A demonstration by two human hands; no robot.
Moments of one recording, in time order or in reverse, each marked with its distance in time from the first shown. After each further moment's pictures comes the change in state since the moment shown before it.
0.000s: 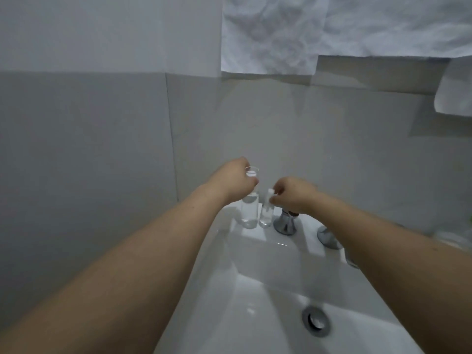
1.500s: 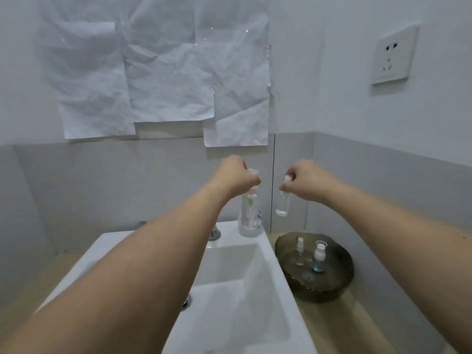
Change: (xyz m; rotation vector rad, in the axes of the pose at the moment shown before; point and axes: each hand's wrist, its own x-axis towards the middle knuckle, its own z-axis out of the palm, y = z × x) left_hand -0.132 0.368 0.059 -0.158 -0.121 0.361; right_hand -0.311 0.255 -0.188 0.067 0.410 0.244
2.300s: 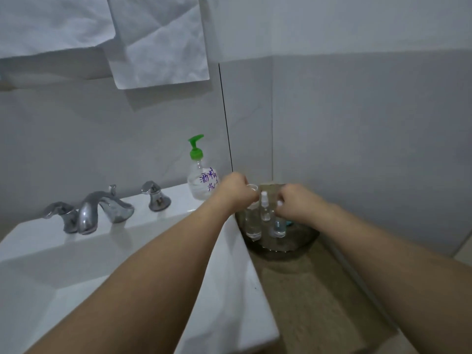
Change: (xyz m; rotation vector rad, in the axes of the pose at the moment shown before) left_hand 0.003 -0.013 0.201 0.074 -0.348 -0.111; right_hand -0.035 0.146 0.136 -0.029 -0.308 0.245
